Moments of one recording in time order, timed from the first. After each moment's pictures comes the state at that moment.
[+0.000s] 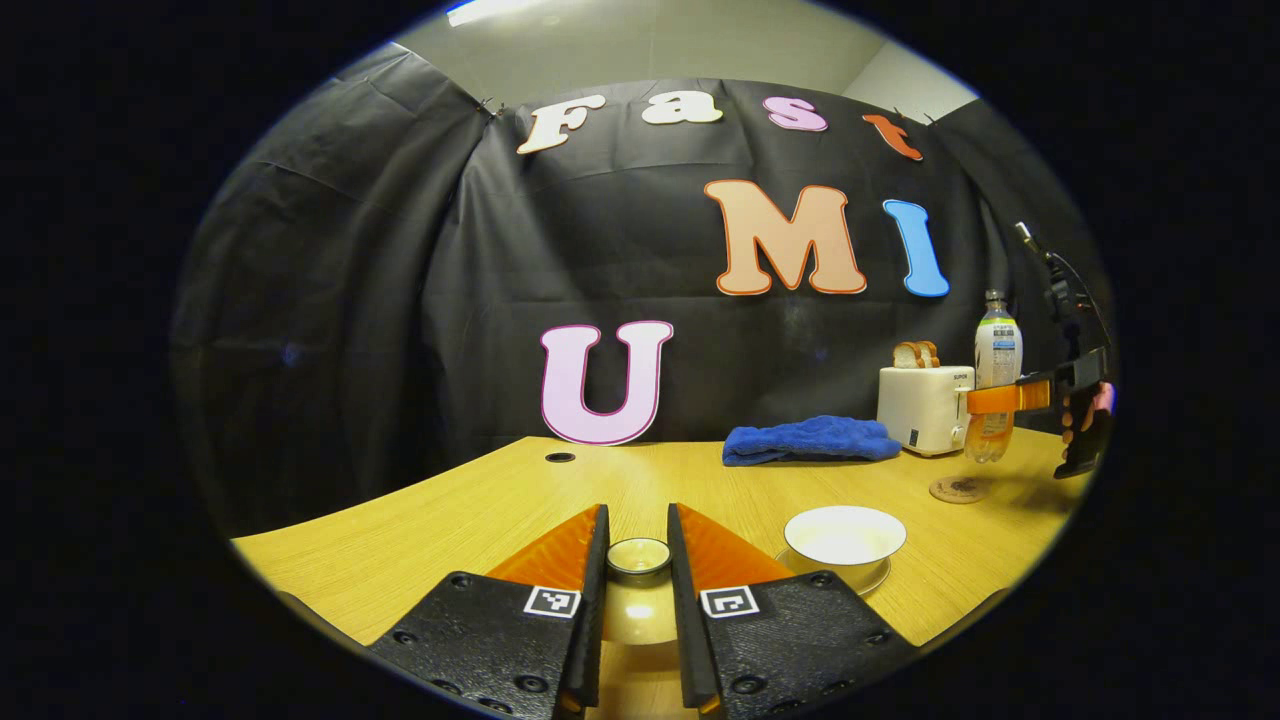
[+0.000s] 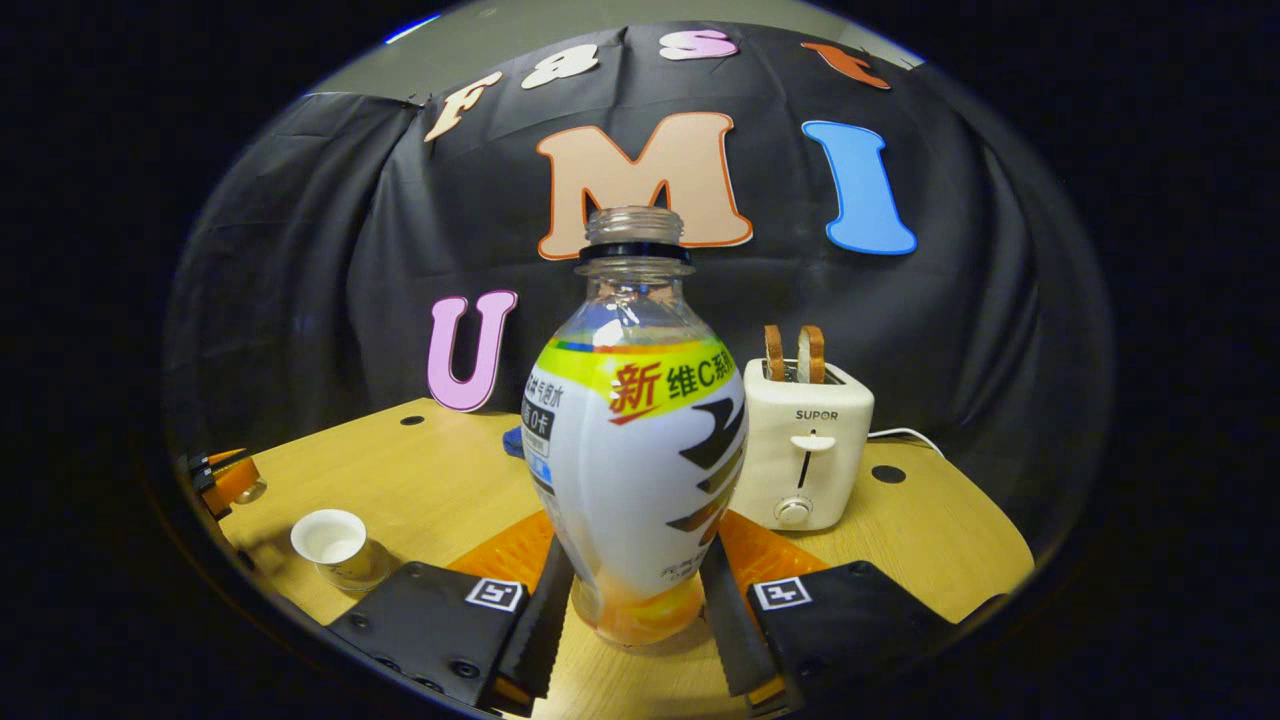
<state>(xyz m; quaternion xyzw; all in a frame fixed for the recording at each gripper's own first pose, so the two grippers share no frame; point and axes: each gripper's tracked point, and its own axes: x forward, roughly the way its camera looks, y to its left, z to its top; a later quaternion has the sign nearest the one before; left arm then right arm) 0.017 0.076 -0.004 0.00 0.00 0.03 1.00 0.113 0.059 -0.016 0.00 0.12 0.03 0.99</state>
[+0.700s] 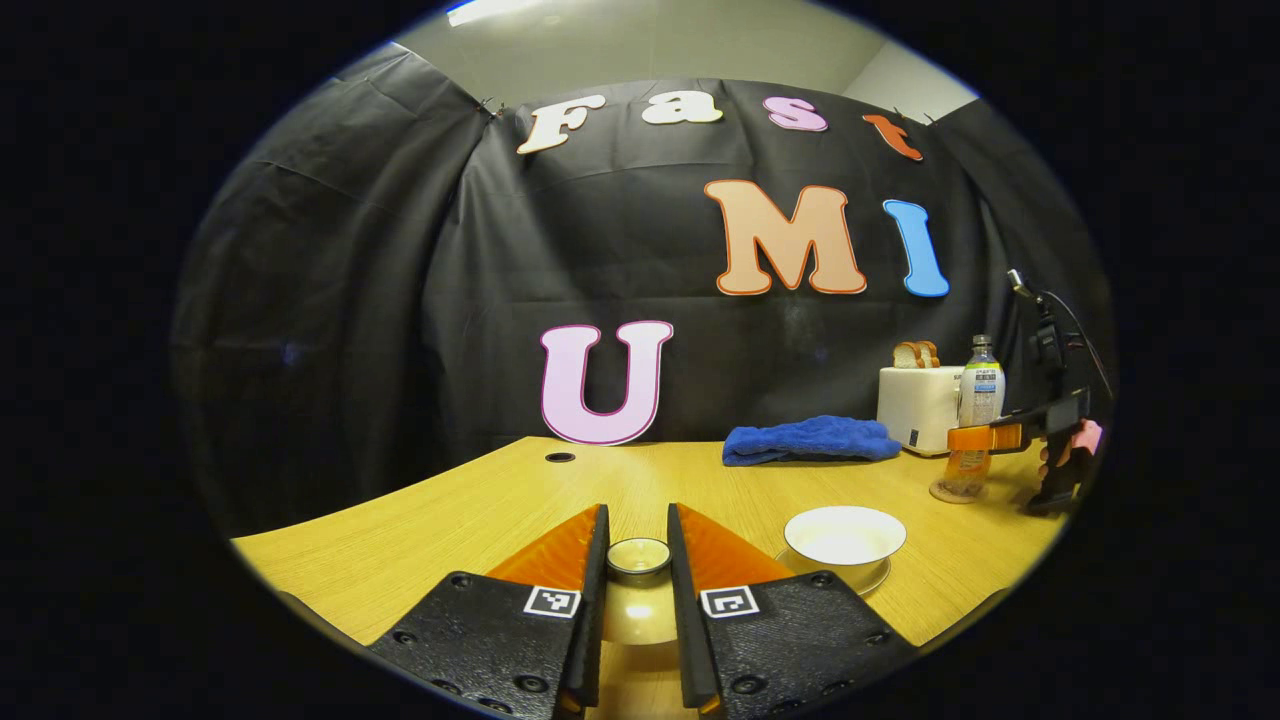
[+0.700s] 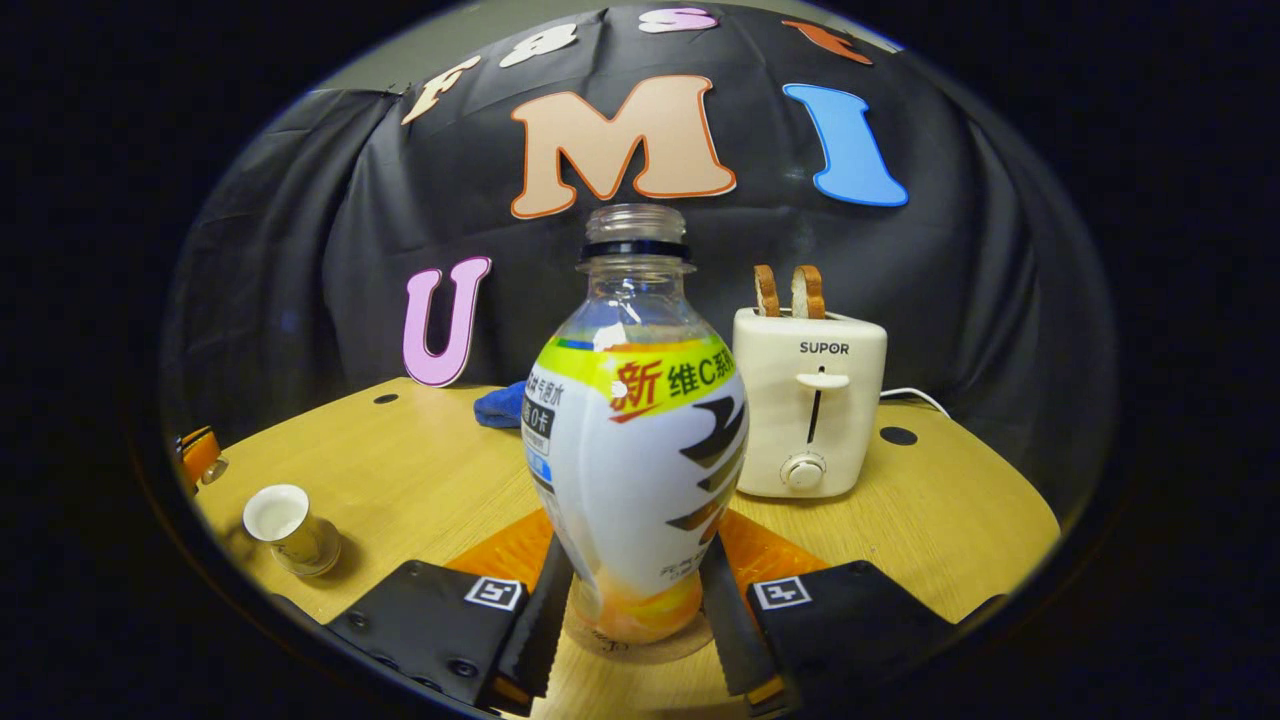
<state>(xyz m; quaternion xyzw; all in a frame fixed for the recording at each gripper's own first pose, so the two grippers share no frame) 0.018 0.077 -0.004 0.00 0.00 0.03 1.00 0.135 0.042 -0.067 0.01 0.14 0.02 0.99</state>
